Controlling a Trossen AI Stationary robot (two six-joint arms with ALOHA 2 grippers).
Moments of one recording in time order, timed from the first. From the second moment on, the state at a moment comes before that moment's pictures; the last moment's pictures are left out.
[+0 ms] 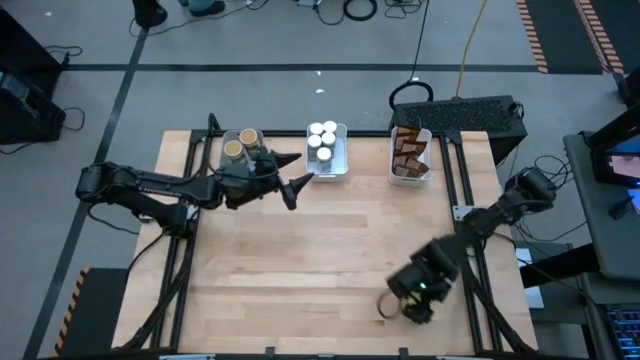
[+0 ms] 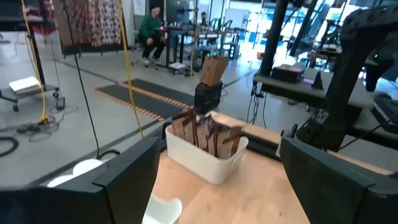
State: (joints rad) left arm 0.02 1.24 0.78 0.42 -0.45 -0.14; right arm 0.60 1.51 0.99 -0.82 -0.68 1.41
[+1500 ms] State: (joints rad) left arm 0.06 1.24 0.83 0.30 -0.31 0.03; right arm -0.25 1.51 1.05 -0.89 -0.53 1.31
